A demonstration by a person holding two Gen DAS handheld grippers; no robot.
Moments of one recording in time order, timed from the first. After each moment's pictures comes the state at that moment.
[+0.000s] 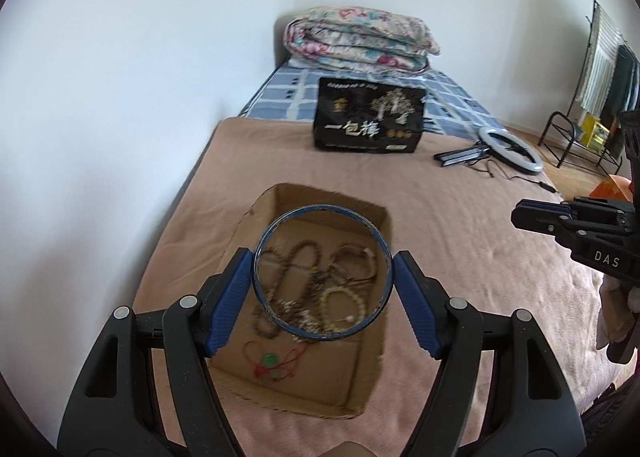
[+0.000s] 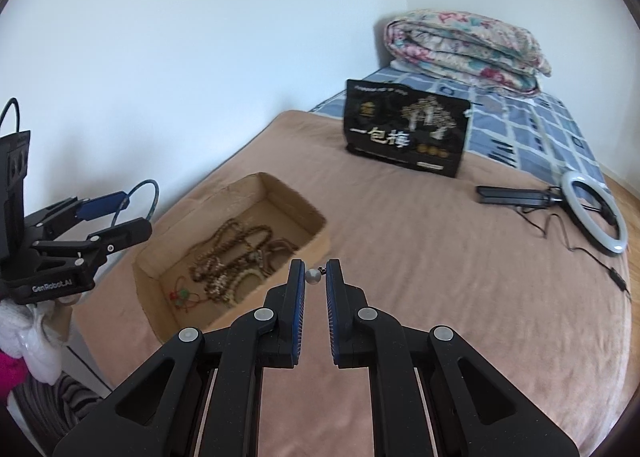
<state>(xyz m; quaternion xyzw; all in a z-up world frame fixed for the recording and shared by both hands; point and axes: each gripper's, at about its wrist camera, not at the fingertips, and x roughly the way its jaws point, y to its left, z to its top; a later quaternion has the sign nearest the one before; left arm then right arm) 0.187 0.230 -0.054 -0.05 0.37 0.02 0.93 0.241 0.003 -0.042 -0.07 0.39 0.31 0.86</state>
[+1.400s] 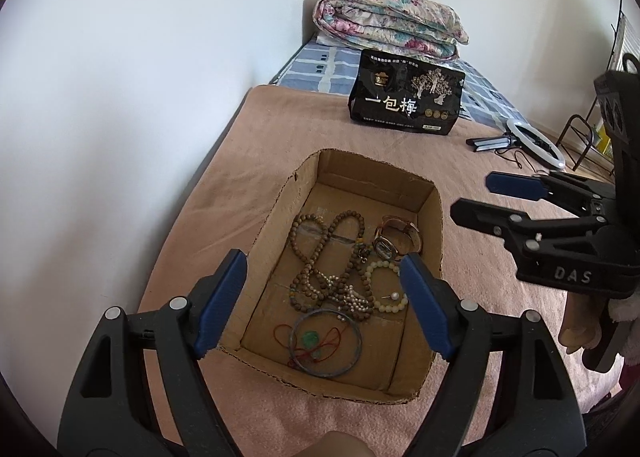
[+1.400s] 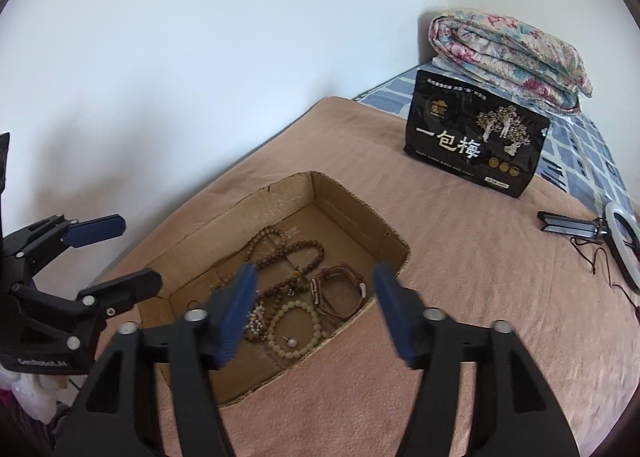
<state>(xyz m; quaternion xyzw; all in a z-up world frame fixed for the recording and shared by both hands) 0.178 0.273 -0.084 -0.07 0.40 0.05 0.91 0.250 0.100 -0.069 -0.11 0.39 0.33 0.85</state>
